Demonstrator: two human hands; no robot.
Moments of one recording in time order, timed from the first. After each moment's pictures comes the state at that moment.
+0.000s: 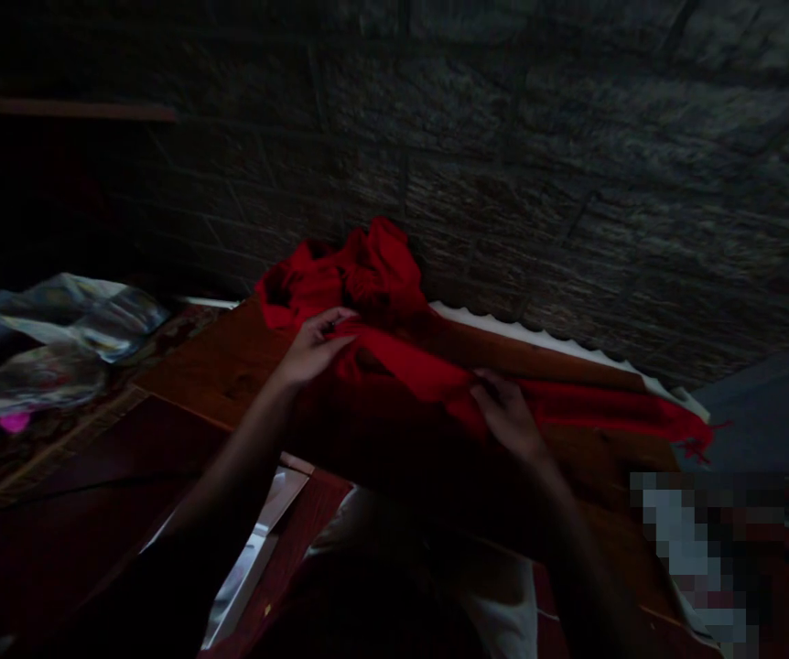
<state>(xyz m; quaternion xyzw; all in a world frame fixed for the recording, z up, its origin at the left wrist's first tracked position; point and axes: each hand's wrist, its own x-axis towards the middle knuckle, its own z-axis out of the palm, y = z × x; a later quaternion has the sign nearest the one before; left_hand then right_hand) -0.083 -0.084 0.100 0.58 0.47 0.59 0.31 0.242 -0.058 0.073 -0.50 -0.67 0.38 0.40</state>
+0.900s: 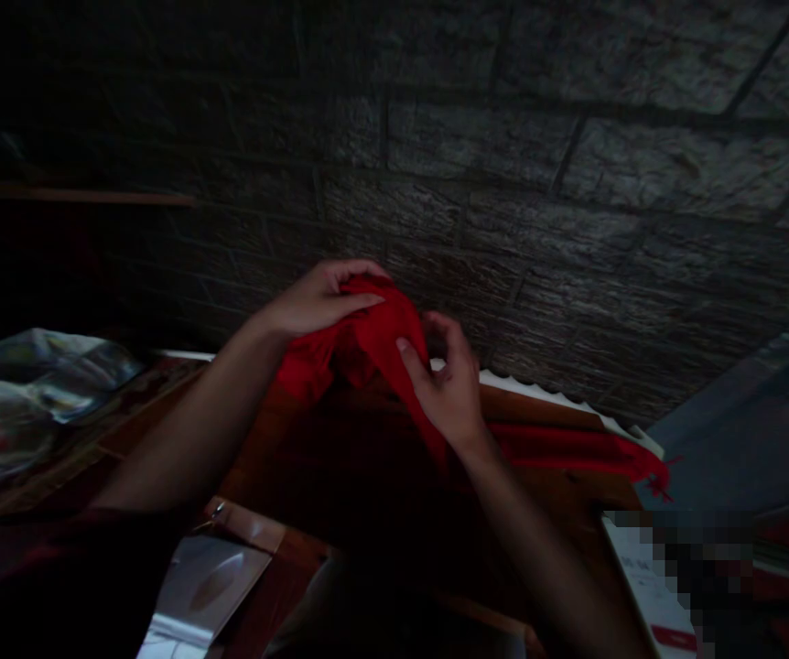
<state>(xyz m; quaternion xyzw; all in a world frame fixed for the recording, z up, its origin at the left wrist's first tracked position) -0.045 -0.054 0.283 0.76 0.38 0.47 0.23 0.158 -0.054 0.195 -0.26 -0.71 0.23 0.61</state>
